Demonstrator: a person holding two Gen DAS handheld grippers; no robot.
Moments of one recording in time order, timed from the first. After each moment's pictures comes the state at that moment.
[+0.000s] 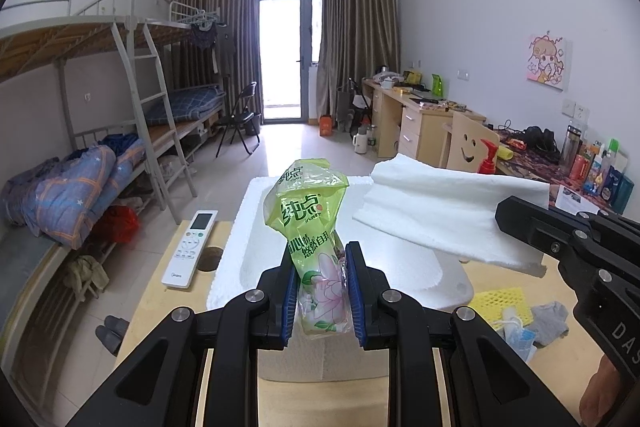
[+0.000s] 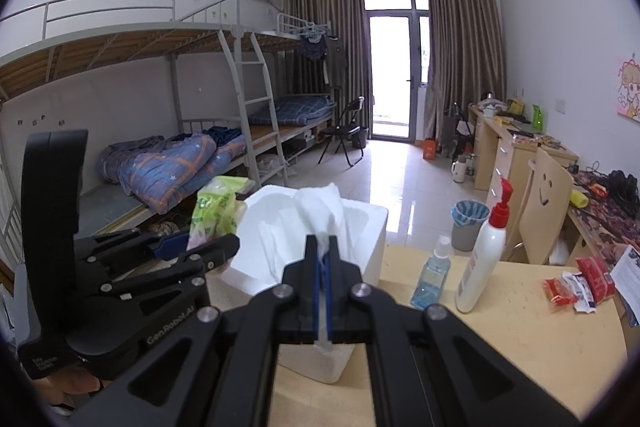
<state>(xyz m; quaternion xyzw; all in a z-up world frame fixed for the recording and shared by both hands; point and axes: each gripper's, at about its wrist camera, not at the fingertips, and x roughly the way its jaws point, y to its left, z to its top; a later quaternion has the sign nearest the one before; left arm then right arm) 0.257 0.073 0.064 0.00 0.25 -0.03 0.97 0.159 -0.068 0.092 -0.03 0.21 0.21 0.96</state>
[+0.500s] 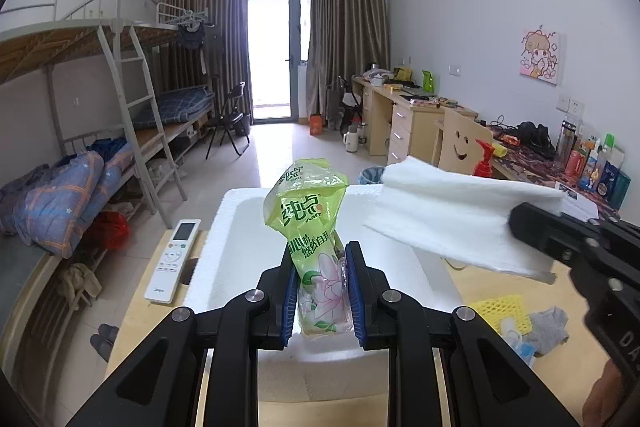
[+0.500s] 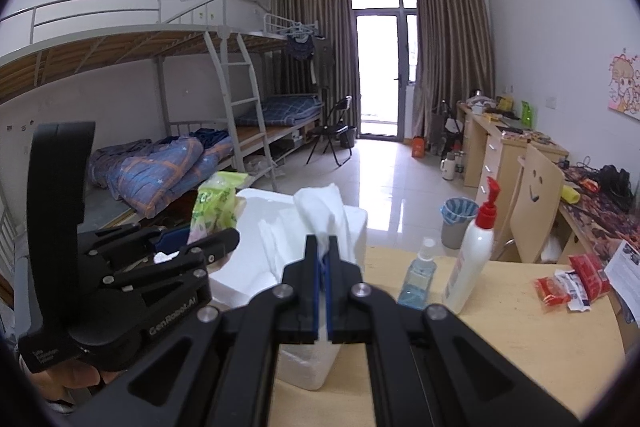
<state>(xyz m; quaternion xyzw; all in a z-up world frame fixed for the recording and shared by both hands) 0.284 0.062 0.061 0.01 0.26 -0.05 0.97 0.169 -0.076 0.094 -0.02 0.21 0.19 0.96</state>
